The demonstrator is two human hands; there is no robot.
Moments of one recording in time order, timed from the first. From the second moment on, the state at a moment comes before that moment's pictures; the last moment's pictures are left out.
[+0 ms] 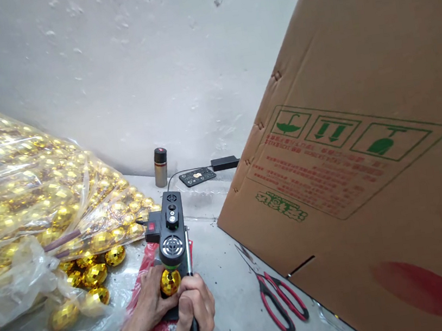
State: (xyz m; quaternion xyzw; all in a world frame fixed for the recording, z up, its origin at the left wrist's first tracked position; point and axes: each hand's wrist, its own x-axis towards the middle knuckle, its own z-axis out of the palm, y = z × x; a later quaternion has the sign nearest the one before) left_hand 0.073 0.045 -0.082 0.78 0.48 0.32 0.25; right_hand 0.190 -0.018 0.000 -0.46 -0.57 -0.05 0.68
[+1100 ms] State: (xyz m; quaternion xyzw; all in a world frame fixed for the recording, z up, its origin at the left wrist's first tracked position) left_hand 0.075 0.044 -0.073 0.77 0.49 0.32 0.27; right_hand 0.194 -0.021 0.026 -0.45 -0.61 -0.07 0.65
